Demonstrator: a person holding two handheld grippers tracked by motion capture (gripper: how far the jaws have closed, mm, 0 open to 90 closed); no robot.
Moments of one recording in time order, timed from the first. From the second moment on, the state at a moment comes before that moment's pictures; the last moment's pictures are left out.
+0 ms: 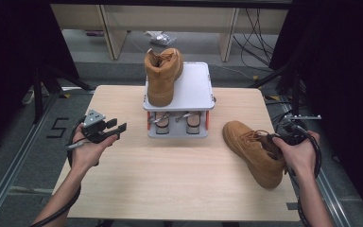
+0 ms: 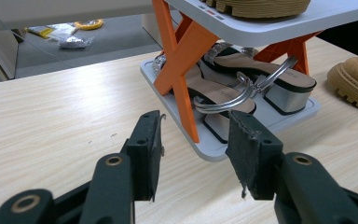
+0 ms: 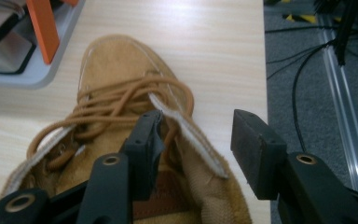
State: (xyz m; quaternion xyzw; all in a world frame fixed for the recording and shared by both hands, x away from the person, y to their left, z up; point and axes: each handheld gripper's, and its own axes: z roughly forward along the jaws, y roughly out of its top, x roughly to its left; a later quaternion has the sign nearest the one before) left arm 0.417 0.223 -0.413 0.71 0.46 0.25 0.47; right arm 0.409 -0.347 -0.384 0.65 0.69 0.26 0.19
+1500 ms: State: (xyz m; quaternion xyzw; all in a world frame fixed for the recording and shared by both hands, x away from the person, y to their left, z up) left arm 0.417 0.227 -0.430 0.71 0.47 0.24 0.46; right arm 0.429 -0.358 -0.390 0.70 0.66 0.27 0.02
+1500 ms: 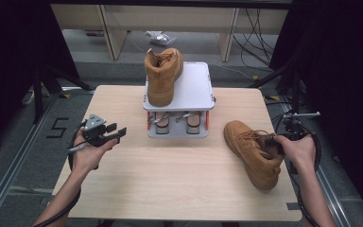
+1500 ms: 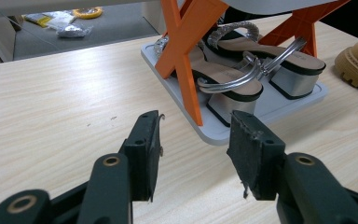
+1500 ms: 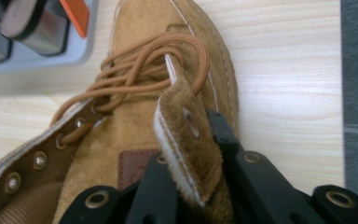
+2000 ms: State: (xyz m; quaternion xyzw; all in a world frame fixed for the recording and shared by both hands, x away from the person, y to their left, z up) left arm 0.420 0.224 -0.435 0.71 0.47 0.23 0.47; right arm 0.434 -0.356 -0.370 0.72 0.62 0.31 0.01
